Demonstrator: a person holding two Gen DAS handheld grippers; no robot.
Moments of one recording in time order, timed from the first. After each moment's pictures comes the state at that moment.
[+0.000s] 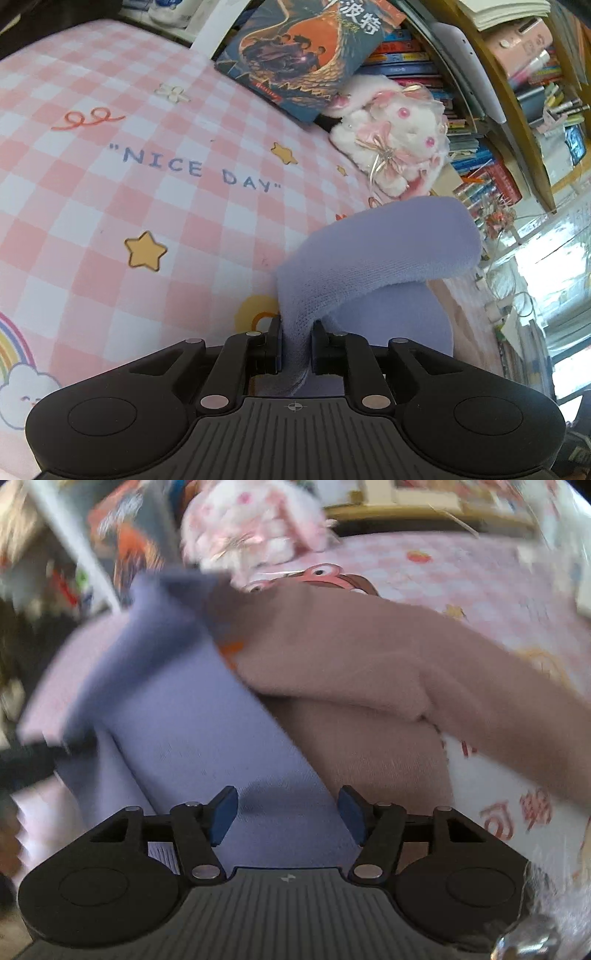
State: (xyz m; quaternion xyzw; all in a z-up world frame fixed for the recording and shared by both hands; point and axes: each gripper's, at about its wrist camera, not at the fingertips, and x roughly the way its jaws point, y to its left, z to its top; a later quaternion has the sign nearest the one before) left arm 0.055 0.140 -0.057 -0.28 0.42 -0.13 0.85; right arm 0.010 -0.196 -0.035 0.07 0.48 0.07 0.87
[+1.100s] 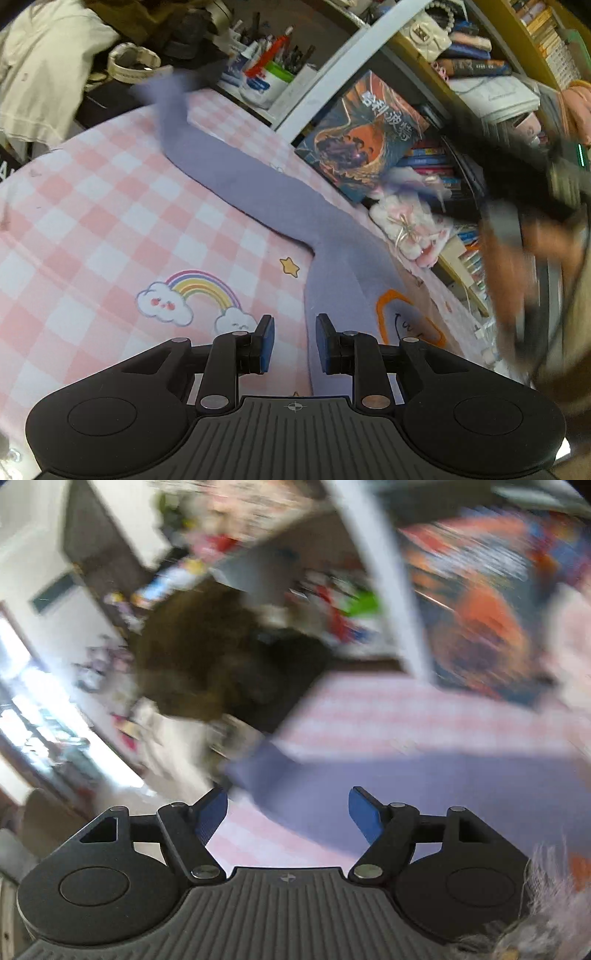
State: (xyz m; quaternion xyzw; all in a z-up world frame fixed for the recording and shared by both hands) left arm -0.063 0.246 -0.030 -0.33 0.34 -0.06 0.88; right arm 0.117 0.050 0.058 0.10 0.40 0.36 0.84
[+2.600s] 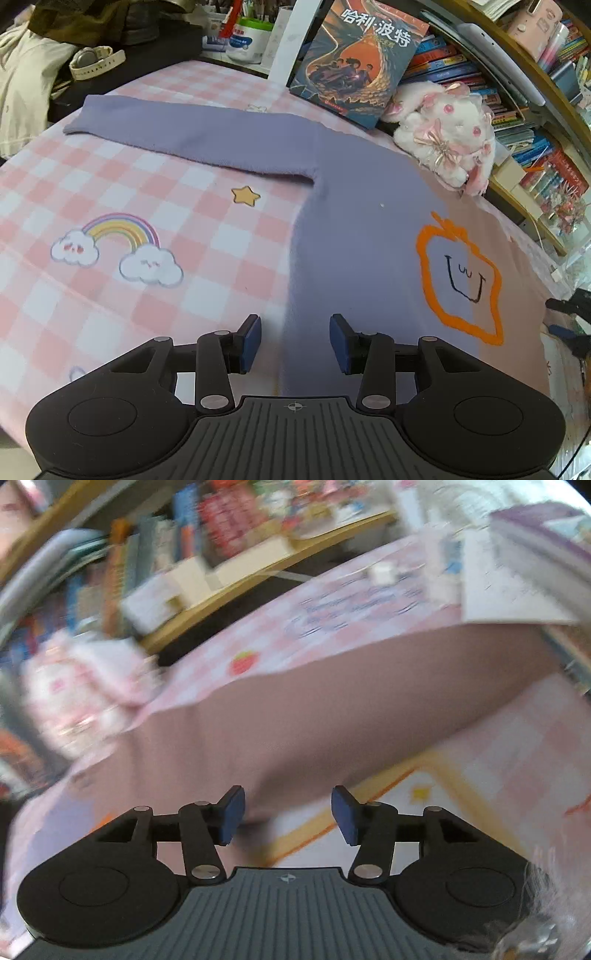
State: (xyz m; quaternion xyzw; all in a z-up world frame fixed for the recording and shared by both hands) left arm -0.041 0.107 -0.043 -0.20 0.42 0.04 0.89; right arm 0.100 -0.366 -0.032 0.26 0.41 -0.04 0.87
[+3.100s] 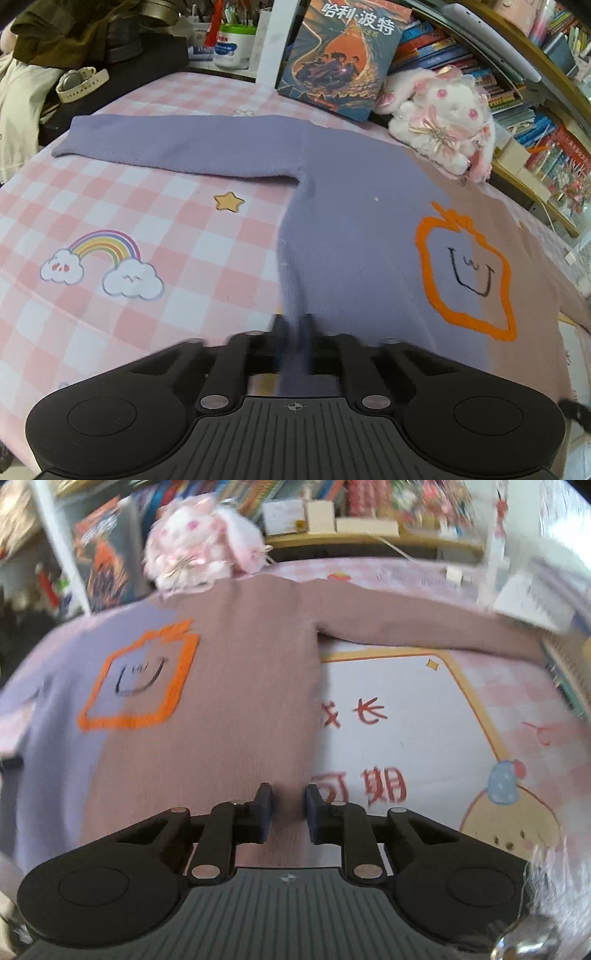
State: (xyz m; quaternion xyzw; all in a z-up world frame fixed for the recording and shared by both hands) left arm -0.026 0.098 -0.046 -0.16 0.42 0.04 0.89; right arm -0.043 -0.289 -0.033 0.04 0.44 0.05 0.90
